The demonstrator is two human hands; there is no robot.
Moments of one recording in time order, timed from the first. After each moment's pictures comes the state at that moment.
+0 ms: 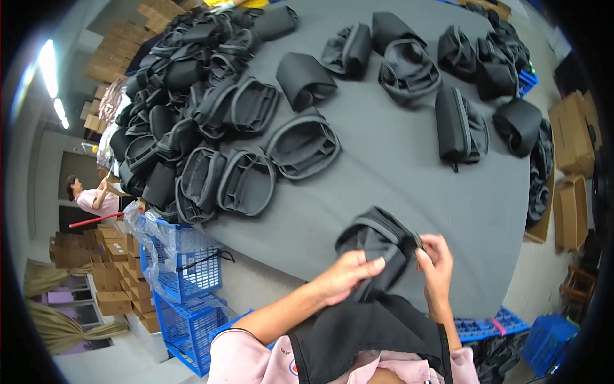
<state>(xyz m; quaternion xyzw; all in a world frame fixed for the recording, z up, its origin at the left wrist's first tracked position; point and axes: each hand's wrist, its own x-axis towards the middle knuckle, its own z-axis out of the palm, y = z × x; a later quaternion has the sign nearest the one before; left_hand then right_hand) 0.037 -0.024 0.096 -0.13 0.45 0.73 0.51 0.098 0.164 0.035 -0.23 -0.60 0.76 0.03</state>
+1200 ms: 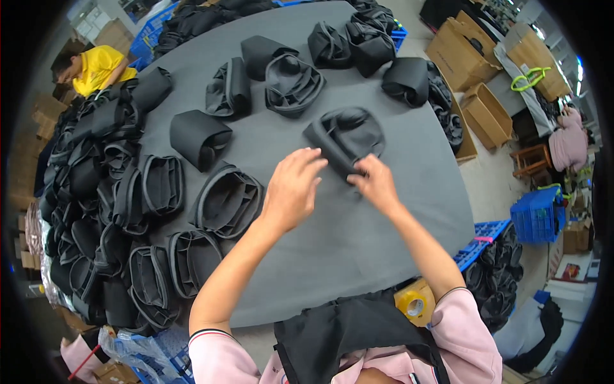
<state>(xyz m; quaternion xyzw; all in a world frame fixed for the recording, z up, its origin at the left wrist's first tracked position) -0.137 0.001 0.079 0.56 0.75 0.35 -0.07 -0.017 0.181 0.009 -0.18 -0.89 0.35 0.21</state>
